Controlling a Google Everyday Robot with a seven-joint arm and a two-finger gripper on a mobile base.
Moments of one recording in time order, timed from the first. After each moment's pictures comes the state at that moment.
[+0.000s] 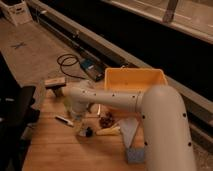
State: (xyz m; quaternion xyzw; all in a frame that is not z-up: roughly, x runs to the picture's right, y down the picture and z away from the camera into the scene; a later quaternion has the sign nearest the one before) arm -0.173 0.213 0.833 -0.43 -0.17 -0.05 0.88
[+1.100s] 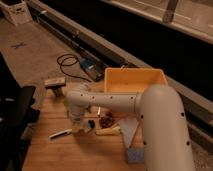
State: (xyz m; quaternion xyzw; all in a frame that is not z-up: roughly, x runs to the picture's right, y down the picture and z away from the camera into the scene) arm -0.173 0.227 0.828 -0.43 -0.16 -0.05 0.89
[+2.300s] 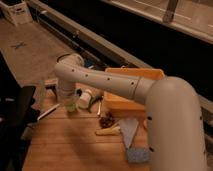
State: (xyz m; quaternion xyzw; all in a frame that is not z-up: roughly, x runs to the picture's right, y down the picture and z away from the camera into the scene) arm -0.230 0.062 0.751 -0.24 -0.30 -0.29 0.87
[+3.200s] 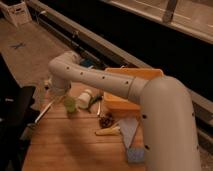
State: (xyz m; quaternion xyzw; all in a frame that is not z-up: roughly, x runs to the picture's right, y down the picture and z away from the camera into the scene) arm -0.263 0.055 0.757 -0.18 -0.33 -0.41 0.84
